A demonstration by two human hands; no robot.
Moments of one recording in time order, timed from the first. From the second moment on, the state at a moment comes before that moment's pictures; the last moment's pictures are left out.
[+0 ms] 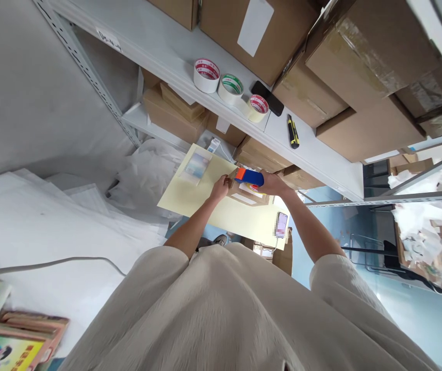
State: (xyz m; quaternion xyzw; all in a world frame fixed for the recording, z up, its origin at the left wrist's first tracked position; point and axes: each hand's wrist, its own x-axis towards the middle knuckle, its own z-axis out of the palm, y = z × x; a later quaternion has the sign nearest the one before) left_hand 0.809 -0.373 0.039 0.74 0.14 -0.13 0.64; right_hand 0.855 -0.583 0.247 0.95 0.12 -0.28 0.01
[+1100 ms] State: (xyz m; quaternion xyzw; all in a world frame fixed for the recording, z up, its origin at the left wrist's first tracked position) left_hand 0.845 -0.339 0.093 0.90 -0.11 -0.22 0.36; right_hand 0.854 -0.594 0.266 0.94 0.16 -0.31 0.01
